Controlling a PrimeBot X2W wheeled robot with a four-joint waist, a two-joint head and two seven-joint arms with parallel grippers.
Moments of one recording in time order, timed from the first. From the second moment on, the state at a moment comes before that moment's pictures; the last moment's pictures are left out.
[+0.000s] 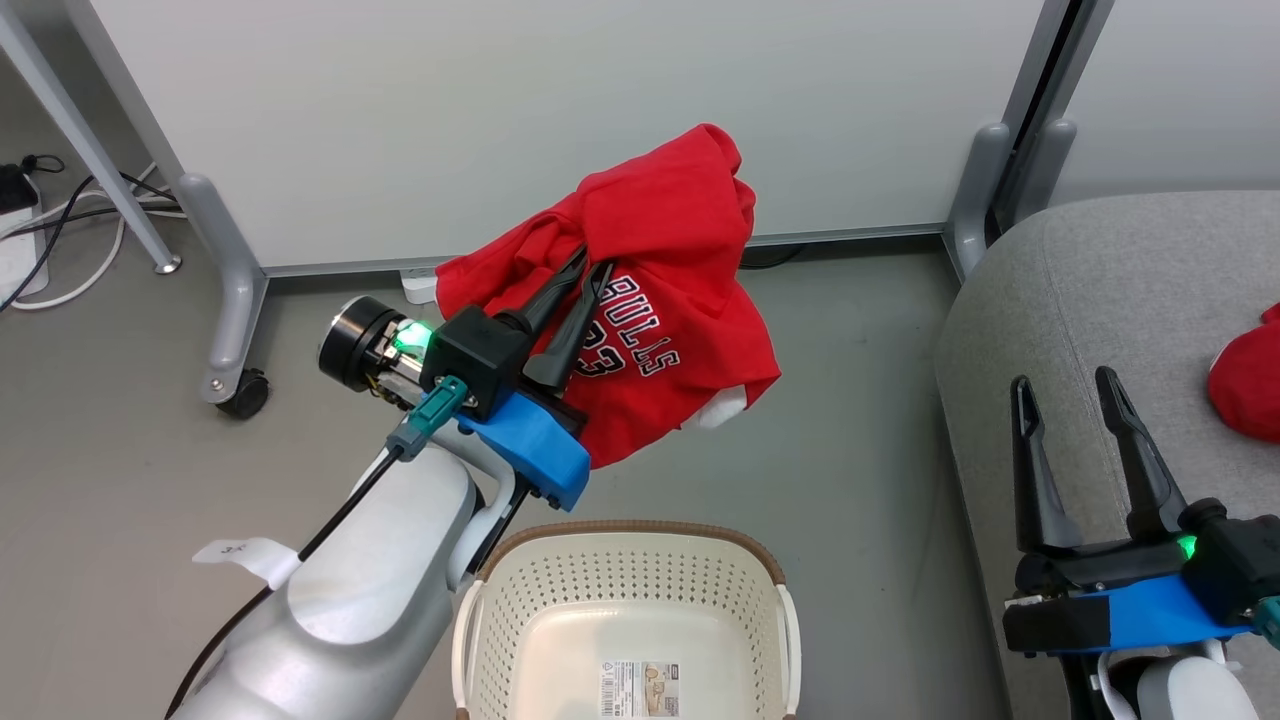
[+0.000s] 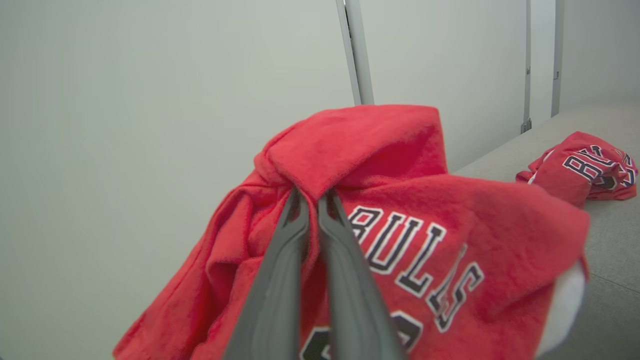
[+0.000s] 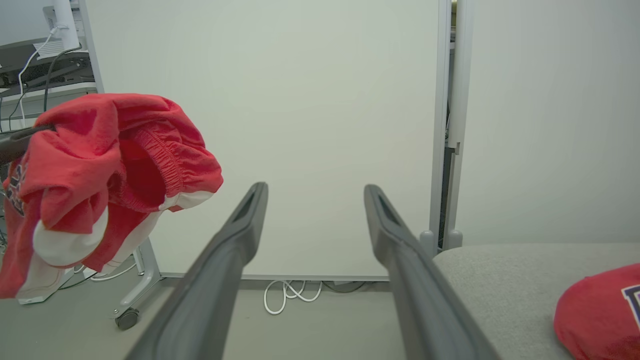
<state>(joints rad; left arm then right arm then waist) -0.67 0.21 -0.71 0.51 -0.38 -0.06 -0.26 -0.09 -0.05 -0.05 0.03 0.13 0.13 -0.26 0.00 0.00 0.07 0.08</state>
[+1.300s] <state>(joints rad) -0.69 0.15 -0.71 0.48 -0.33 -0.09 -0.26 -0.34 -0.05 0.42 0.26 0.27 0.13 -0.26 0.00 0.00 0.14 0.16</state>
